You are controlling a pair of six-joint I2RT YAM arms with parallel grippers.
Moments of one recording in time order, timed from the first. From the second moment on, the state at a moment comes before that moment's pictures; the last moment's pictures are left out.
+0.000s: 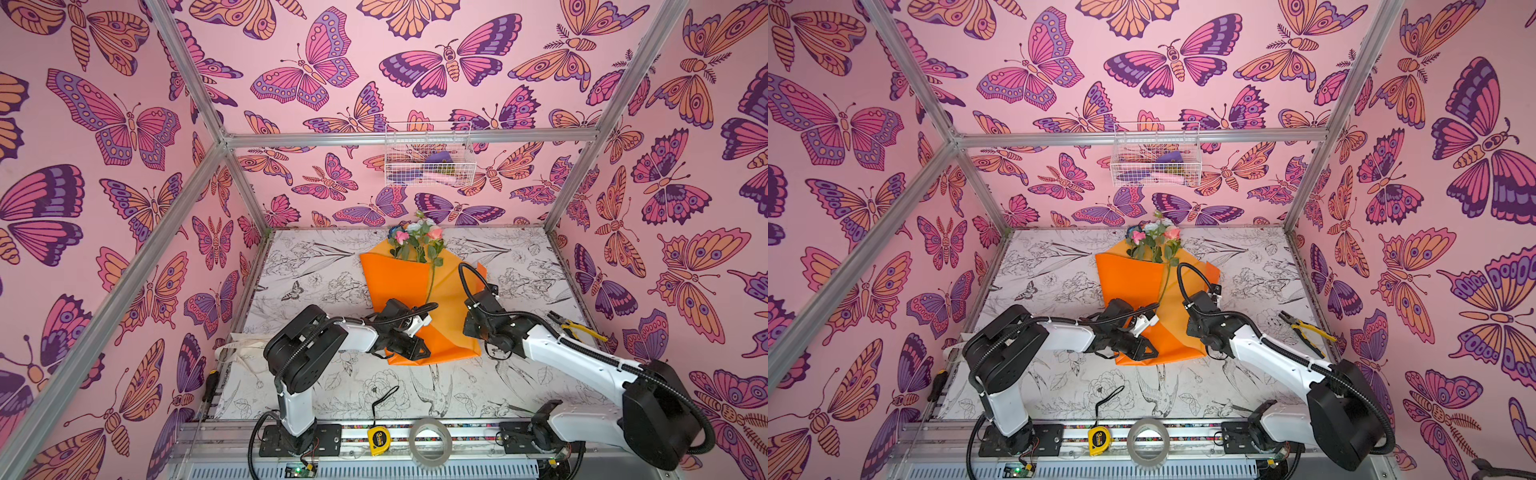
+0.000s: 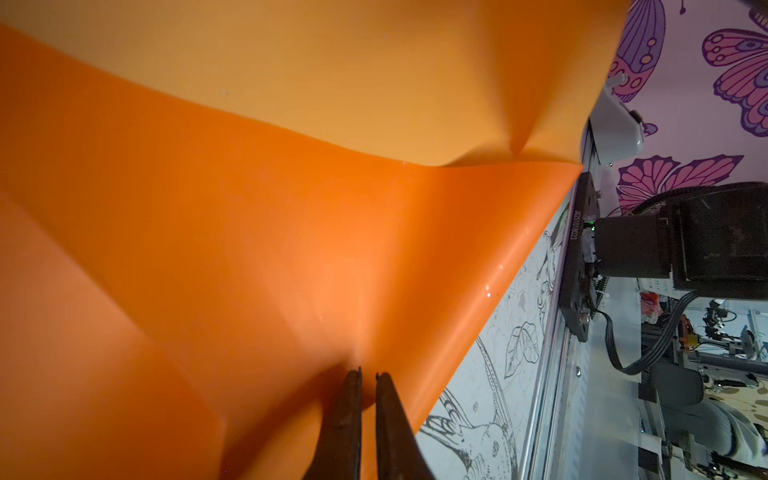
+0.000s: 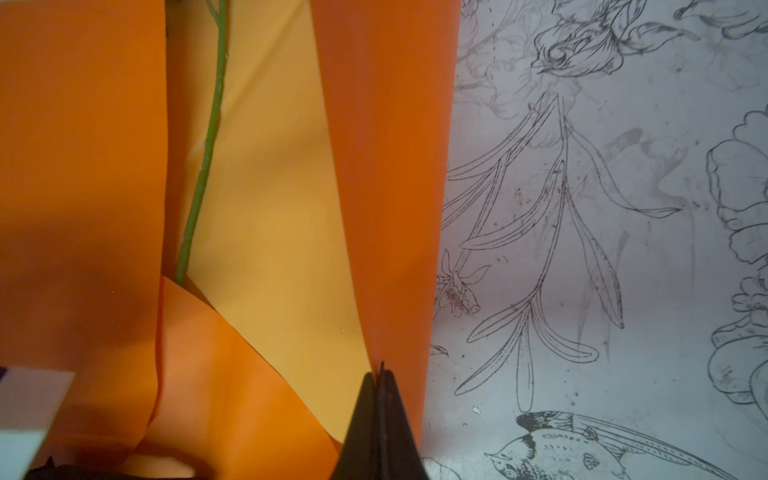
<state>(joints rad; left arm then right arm) -0.73 1.84 0.81 0.09 0.68 -0.30 0.63 1.27 0.75 -0.49 0.32 0.78</state>
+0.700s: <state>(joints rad) -0.76 1.85 0.82 0.10 0.68 -0.30 0.67 1.44 0.99 -0.36 0.07 0.72</state>
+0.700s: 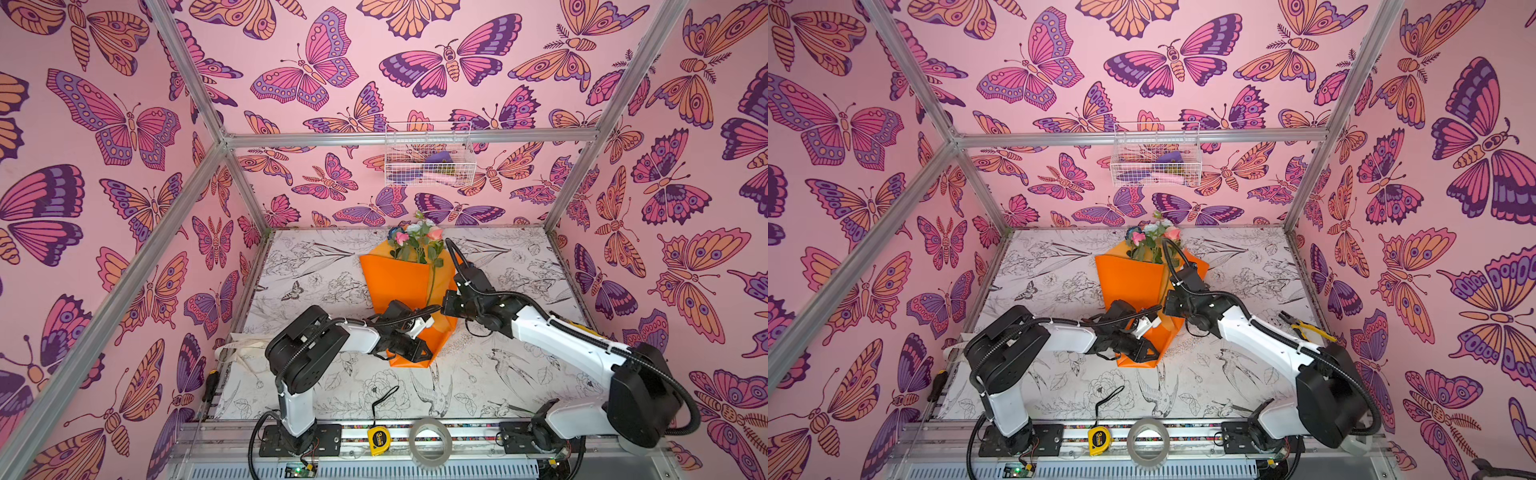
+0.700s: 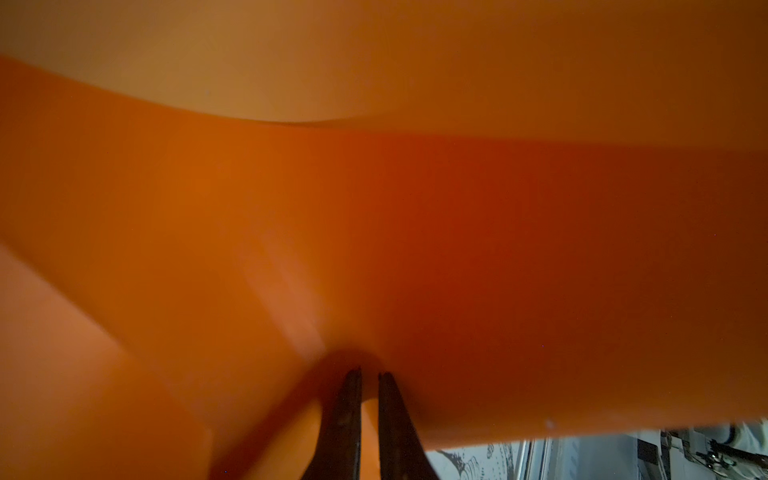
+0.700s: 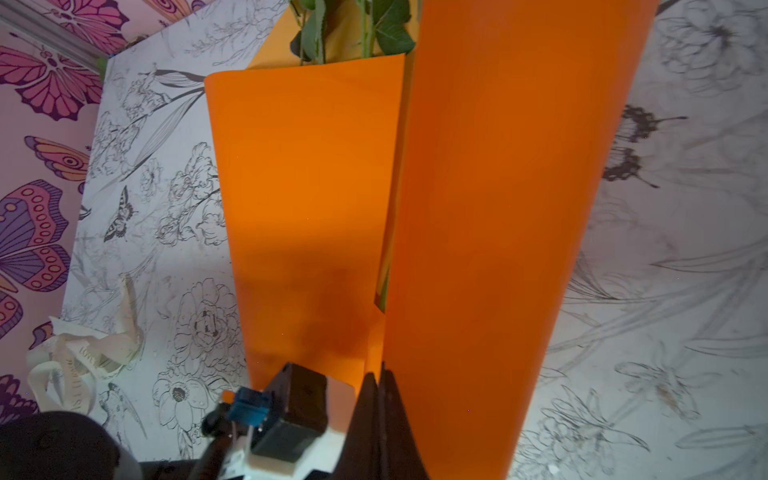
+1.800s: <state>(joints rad) -0.70 1.27 0.65 -0.14 0.32 -0.67 0.69 1.63 1.12 -0.31 0.01 0.65</state>
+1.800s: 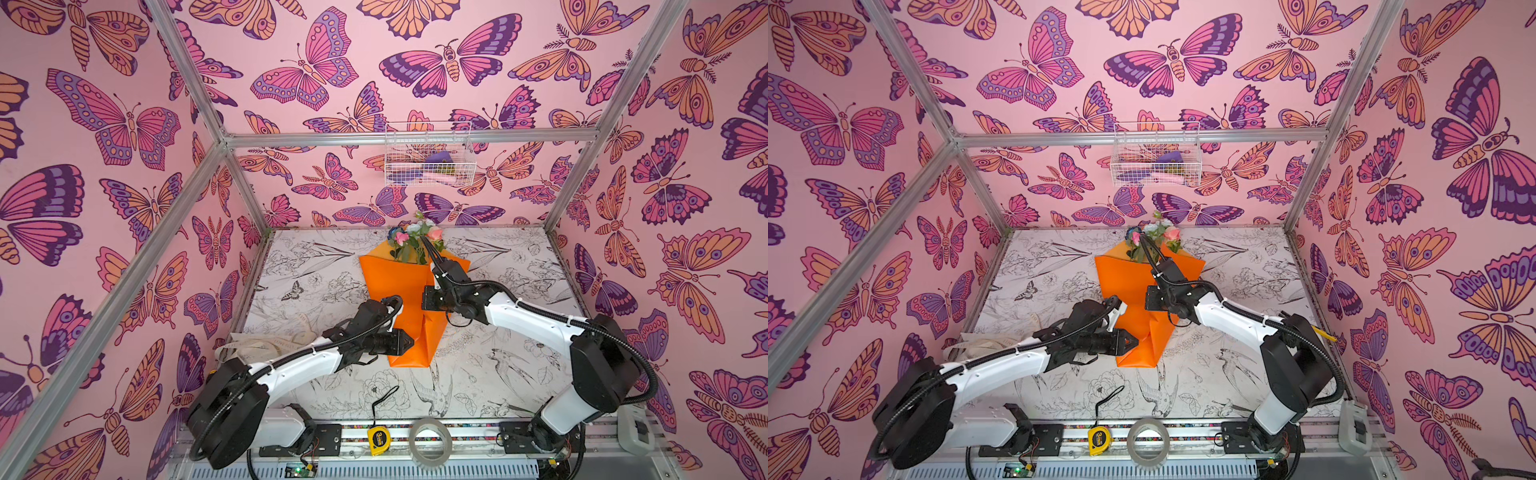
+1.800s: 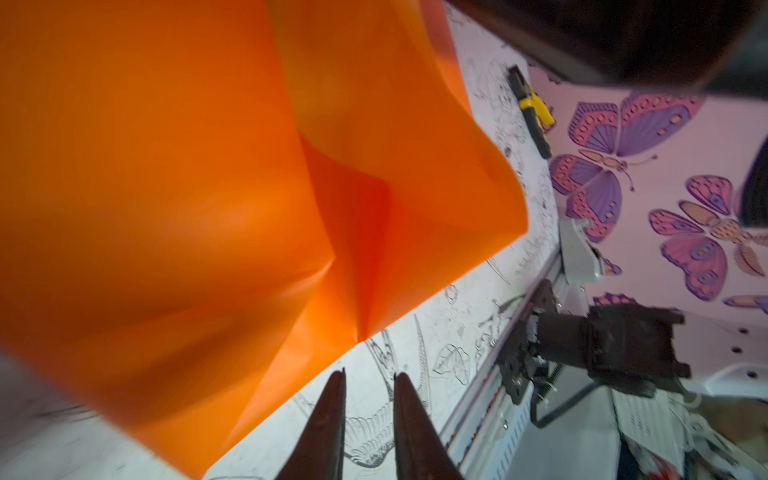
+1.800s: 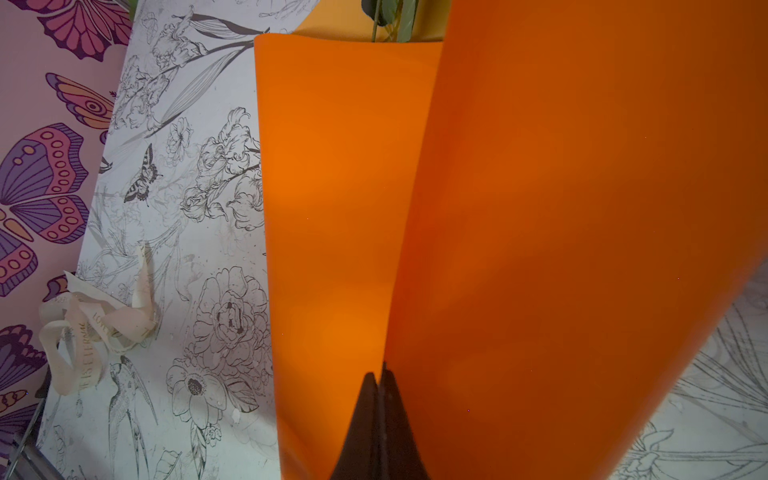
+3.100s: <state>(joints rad) -0.43 1.43 0.49 0.08 0.20 -0.93 0.86 2.03 1.51 -0.45 -0.09 0.29</state>
